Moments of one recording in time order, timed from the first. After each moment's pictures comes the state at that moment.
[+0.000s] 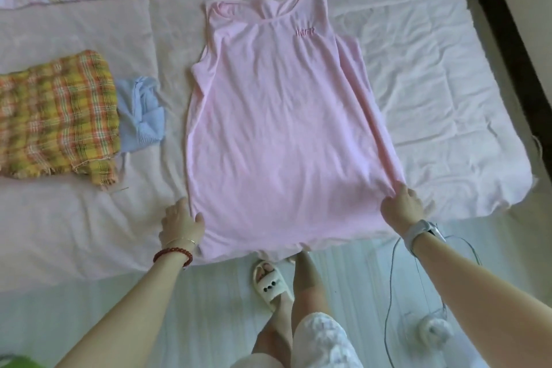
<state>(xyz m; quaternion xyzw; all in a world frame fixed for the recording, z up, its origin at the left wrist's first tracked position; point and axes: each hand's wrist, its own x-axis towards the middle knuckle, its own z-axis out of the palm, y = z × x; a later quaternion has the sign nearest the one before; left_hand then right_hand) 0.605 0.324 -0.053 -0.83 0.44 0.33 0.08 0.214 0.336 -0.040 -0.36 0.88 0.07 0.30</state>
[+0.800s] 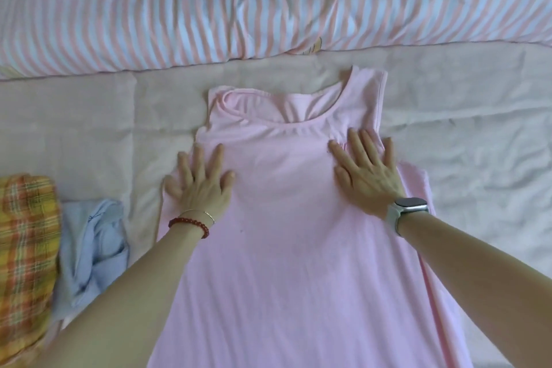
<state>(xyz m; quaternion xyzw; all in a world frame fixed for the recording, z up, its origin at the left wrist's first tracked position) 0.549 -0.034 -0.141 -0.77 0.61 0.15 0.10 0.252 -0.060 -0.130 -0.78 0.60 0.14 0.10</state>
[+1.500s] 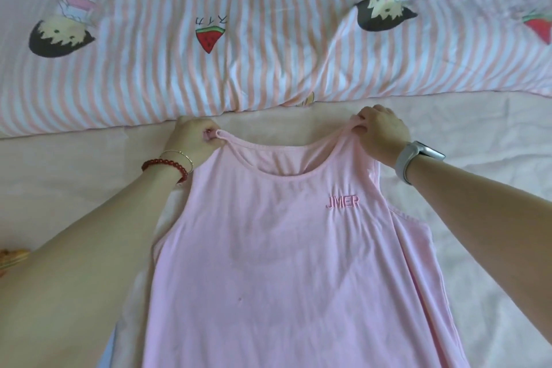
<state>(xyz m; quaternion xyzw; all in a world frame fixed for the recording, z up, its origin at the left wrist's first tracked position) 0.567 -0.217 -0.088 -0.68 0.68 0.24 -0.12 0.242 -0.219 -0.082 -0.67 0.72 -0.03 0.19</state>
